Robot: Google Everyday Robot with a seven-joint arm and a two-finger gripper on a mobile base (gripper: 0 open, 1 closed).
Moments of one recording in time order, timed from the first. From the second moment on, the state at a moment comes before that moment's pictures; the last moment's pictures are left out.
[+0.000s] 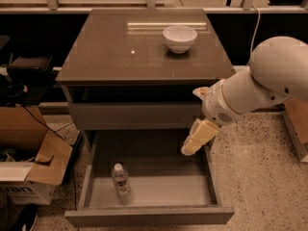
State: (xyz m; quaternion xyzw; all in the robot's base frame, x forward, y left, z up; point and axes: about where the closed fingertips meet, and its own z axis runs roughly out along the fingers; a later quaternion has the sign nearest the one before) arm 0.500 -0.104 0.812 -0.59 0.75 0.11 0.28
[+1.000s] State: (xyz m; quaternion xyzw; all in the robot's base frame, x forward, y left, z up) arm 0.527 -0.062 0.727 -0.49 0.77 0.24 0.32
